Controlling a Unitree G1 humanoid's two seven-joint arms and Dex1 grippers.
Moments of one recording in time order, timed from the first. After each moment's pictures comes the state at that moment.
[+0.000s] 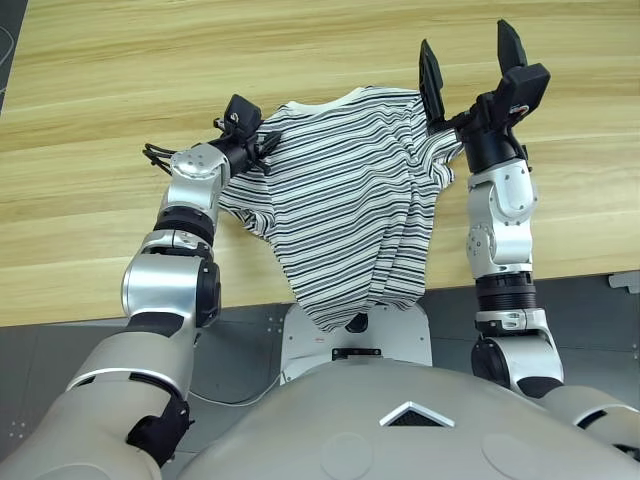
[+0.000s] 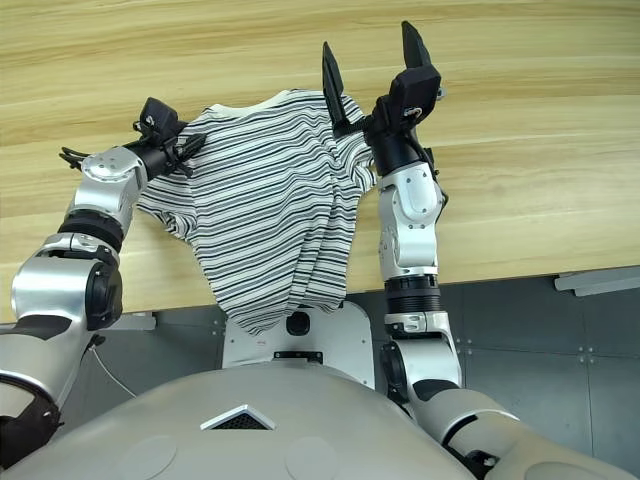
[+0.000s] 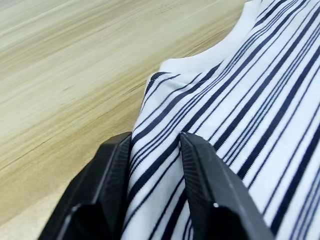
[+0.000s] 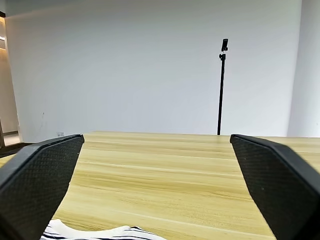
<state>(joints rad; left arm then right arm) -0.66 0.34 -0.03 1.19 0.05 -0.16 -0.57 -0.25 -0.02 0.00 0.23 0.18 -0.33 0.31</state>
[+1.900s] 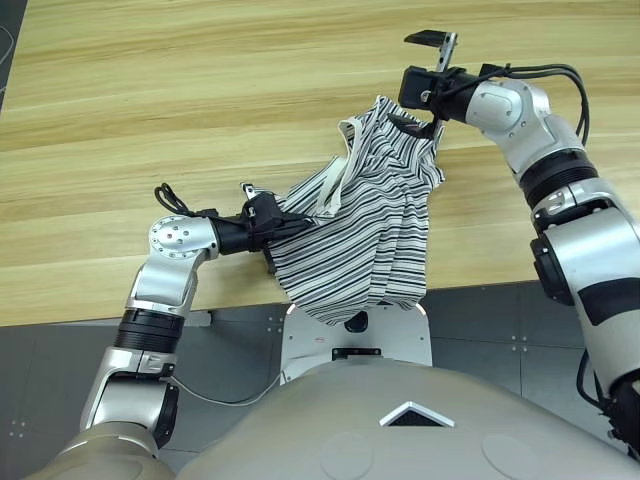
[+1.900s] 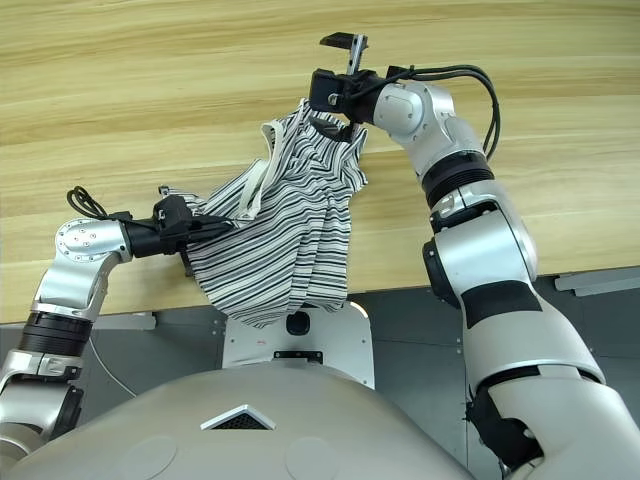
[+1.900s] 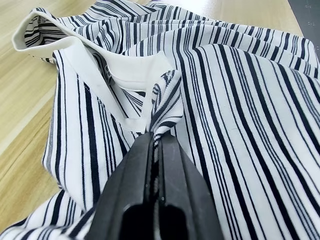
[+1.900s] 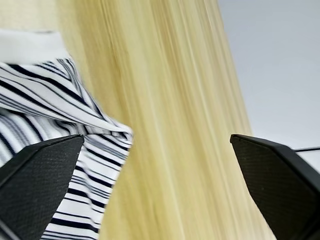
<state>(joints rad) -0.01 0.57 -0.18 0.10 -0.15 0.01 -1.04 -0.93 -0.28 0.45 1.15 -0.50 -0.49 0.49</state>
